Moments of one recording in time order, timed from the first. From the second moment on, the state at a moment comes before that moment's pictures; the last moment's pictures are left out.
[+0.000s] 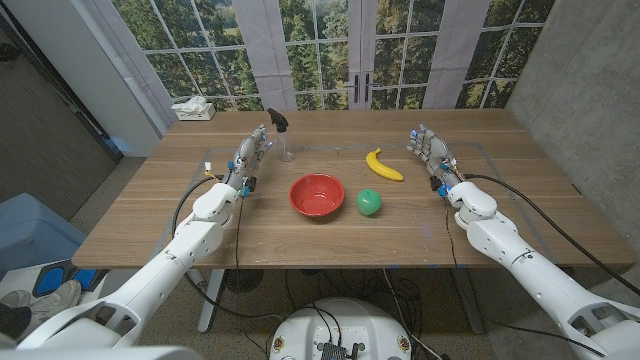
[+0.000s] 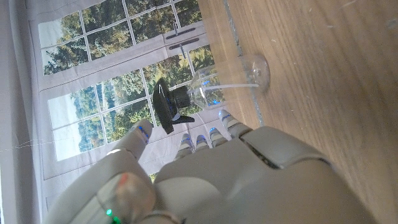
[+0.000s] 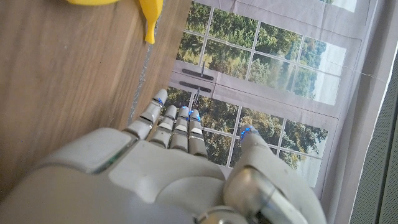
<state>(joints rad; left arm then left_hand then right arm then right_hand) 0.86 0.52 0.36 -1.32 -0.63 -0.33 -0.01 0.19 0.14 0.64 0.01 0.18 -0.07 -0.06 0.17 0.17 -0.17 -0.07 0.17 0.17 -0.13 -0.03 0.17 0.17 0.01 -0.03 0.21 0.17 -0.89 -0.54 -0.36 -1.37 0.63 0.28 -0.02 0.34 0.16 0.37 -0.01 0.18 0.29 0.05 0.19 0.19 0.24 0.01 0.19 0.38 0.14 -0.04 0.18 0.54 0.18 -0.03 0.56 0.17</state>
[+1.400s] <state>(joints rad) 0.97 0.55 0.33 -1.39 -0.45 -0.47 0.15 0.21 0.09 0.61 -0.08 0.18 -0.05 -0.09 0.18 0.17 -0.15 -0.09 0.19 0.17 -0.11 -0.04 0.18 0.17 0.05 -0.04 0.21 0.17 -1.00 -0.56 -0.37 -1.55 0.56 0.23 -0.16 0.34 0.16 0.38 -0.01 0.18 0.30 0.06 0.19 0.19 0.25 0.02 0.19 0.35 0.14 -0.03 0.19 0.51 0.19 -0.02 0.54 0.17</state>
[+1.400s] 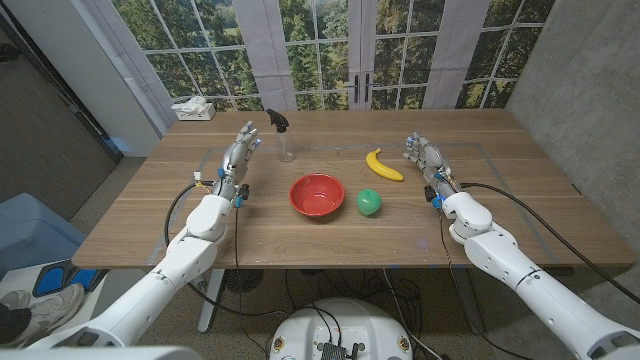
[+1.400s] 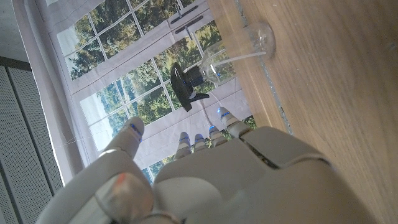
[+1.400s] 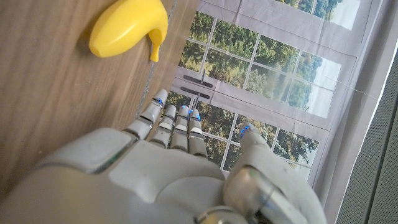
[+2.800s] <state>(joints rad) 1.00 0.54 0.38 -1.57 -0.09 -0.17 0.57 0.45 -0.07 0.60 -0.19 0.17 -0.08 -0.05 0.22 0.18 -0.05 -0.05 0.21 0.18 0.06 -0.04 0.20 0.17 0.23 0.03 0.23 0.17 -1.10 -0.62 -0.35 -1.66 0.54 0.24 -0.18 0.32 0.14 0.38 -0.02 0.18 0.31 0.07 0.19 0.19 0.27 0.04 0.19 0.32 0.16 -0.01 0.21 0.49 0.21 0.01 0.53 0.16</state>
